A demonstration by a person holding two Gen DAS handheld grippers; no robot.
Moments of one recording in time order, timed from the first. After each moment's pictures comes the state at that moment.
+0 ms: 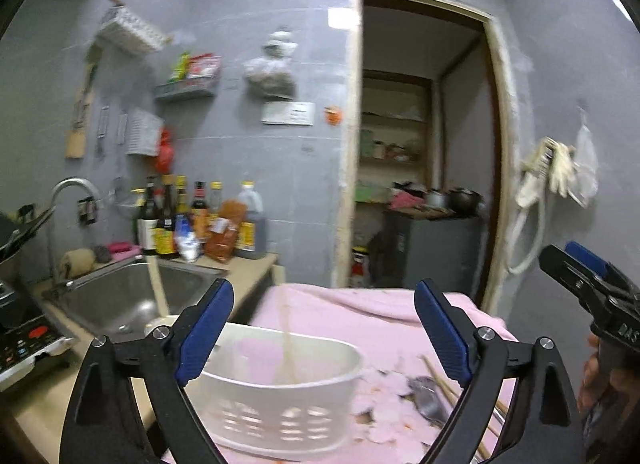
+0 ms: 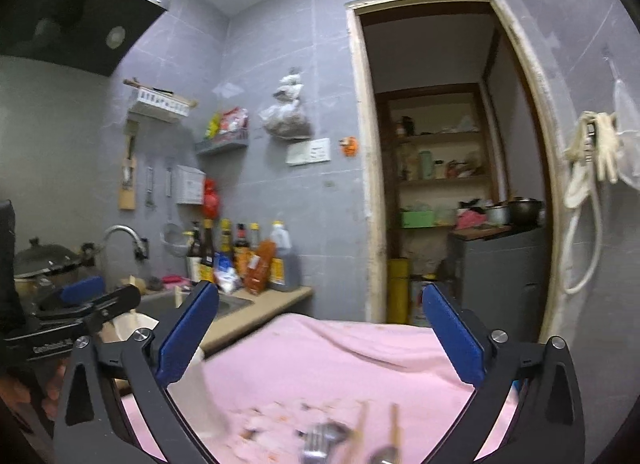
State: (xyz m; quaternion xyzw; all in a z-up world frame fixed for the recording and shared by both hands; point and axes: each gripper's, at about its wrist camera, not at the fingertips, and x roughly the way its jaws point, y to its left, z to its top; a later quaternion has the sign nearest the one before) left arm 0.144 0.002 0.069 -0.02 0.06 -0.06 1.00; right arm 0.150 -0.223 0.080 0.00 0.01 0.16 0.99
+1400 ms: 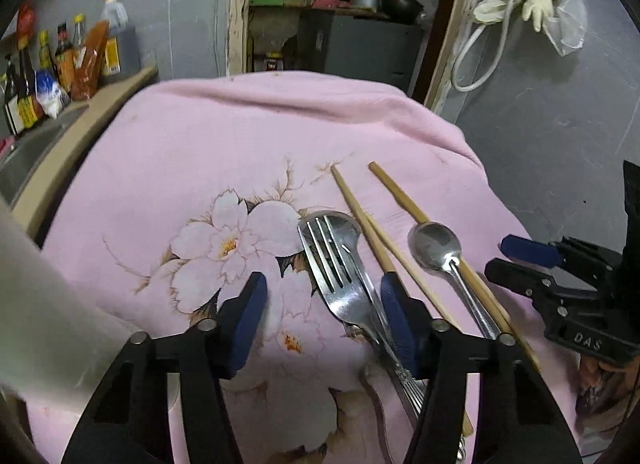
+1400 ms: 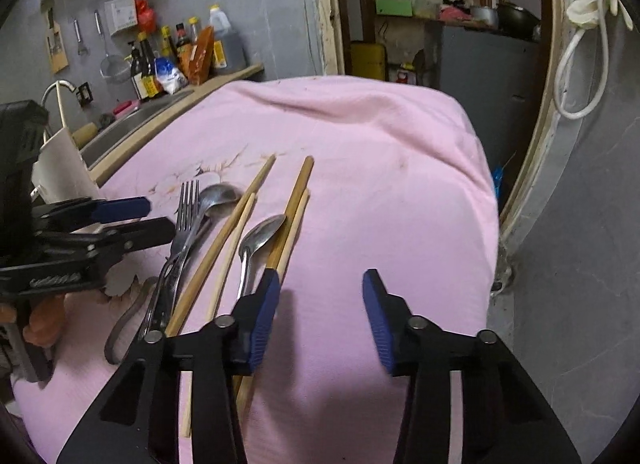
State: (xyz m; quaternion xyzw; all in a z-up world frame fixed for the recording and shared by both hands) left arm 0.277 -0.105 -0.052 0.02 0.42 -0.20 0.89; right arm 0.224 -0.300 -0.042 -0.02 0.40 0.14 0.90
